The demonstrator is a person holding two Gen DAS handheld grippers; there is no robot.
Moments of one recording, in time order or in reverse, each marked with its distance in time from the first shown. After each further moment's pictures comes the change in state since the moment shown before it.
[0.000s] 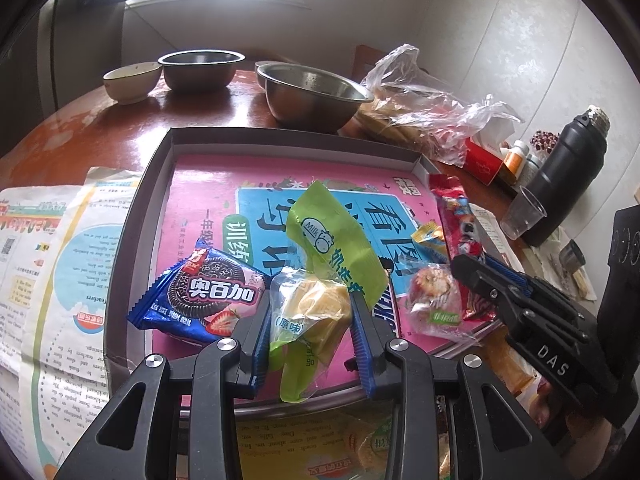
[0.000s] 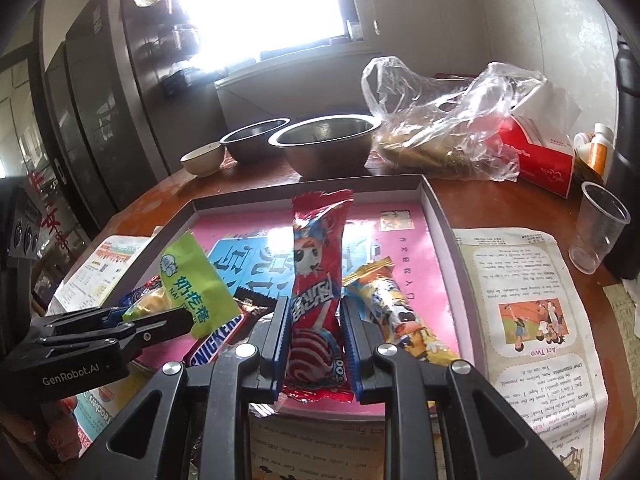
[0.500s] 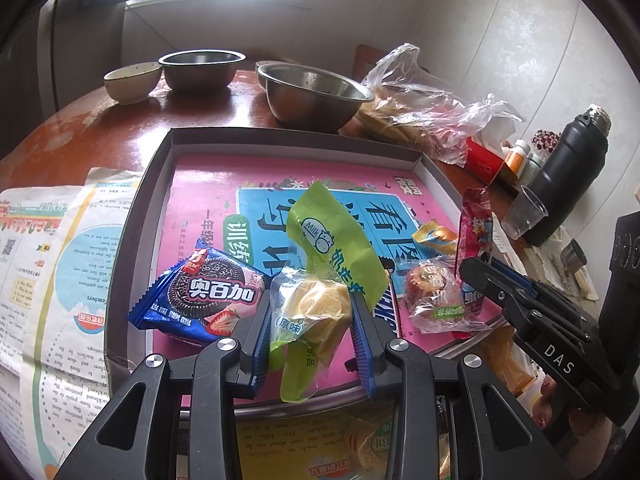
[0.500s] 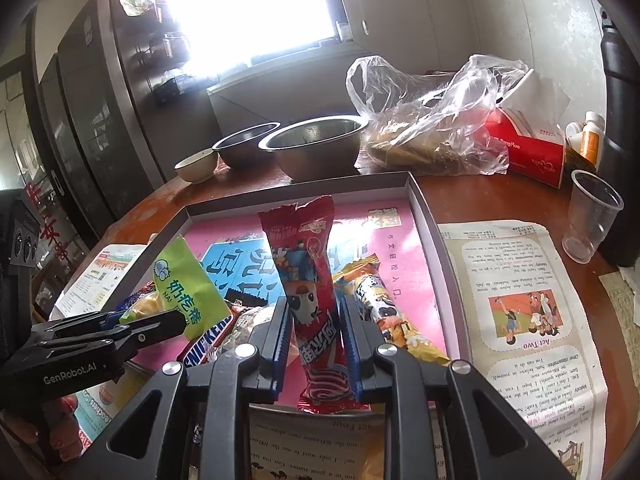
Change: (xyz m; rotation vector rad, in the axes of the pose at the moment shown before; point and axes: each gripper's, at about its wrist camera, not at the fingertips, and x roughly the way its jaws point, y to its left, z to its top) left arm 0.000 -0.001 0.000 0.000 0.001 0.002; right arm -0.004 -0.008 -0.003 0.032 -0.005 -0.001
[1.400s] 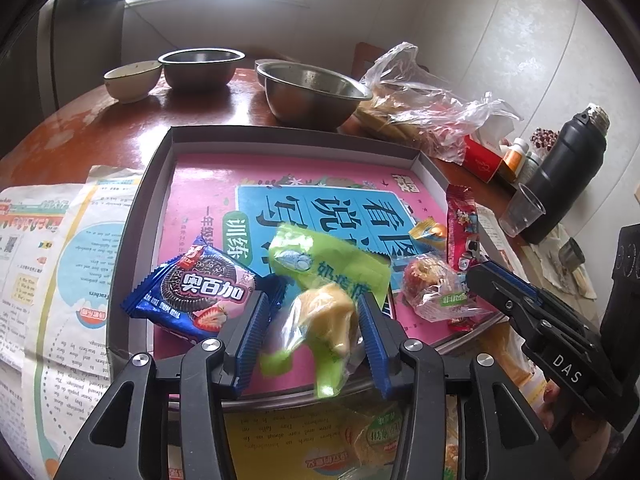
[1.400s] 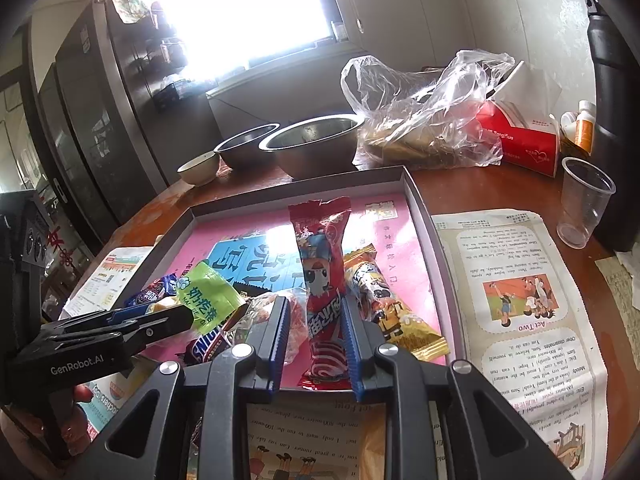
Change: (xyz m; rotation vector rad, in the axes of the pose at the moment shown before) left arm -0.004 -0.002 -0.001 0.001 0.009 -0.001; right arm -0.013 -0.003 -0.007 0.030 0.000 0.017
